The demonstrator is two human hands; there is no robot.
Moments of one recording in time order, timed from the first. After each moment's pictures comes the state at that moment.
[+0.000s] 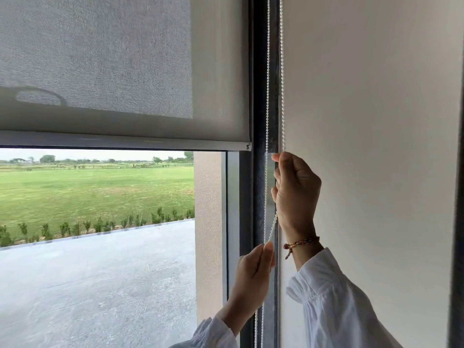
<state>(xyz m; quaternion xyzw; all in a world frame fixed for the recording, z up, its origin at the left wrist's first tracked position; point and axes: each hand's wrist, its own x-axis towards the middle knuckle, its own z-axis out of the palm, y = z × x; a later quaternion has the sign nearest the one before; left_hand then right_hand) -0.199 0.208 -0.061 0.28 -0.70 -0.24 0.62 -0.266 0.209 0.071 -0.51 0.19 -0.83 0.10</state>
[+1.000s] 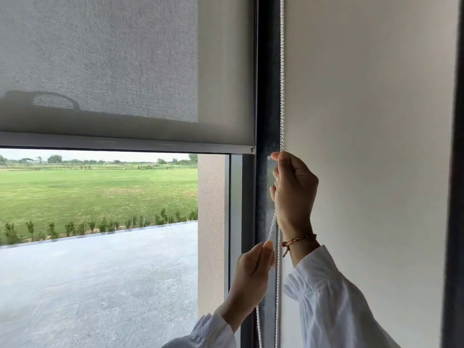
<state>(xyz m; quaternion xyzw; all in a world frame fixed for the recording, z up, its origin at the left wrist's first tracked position) -0.196 0.222 -0.053 0.26 -0.70 -0.24 0.62 -0.262 0.221 0.078 -0.52 0.20 -0.83 0.12</state>
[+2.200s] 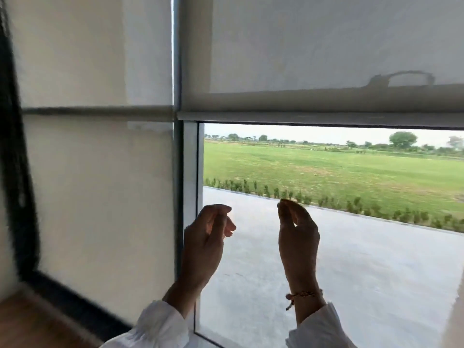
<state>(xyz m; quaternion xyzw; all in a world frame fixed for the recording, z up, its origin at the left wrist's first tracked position) 0.394 0.580 -0.062 0.54 -0.42 0.16 0.72 0.312 0.466 -0.045 -0.65 0.19 -0.60 0.42</state>
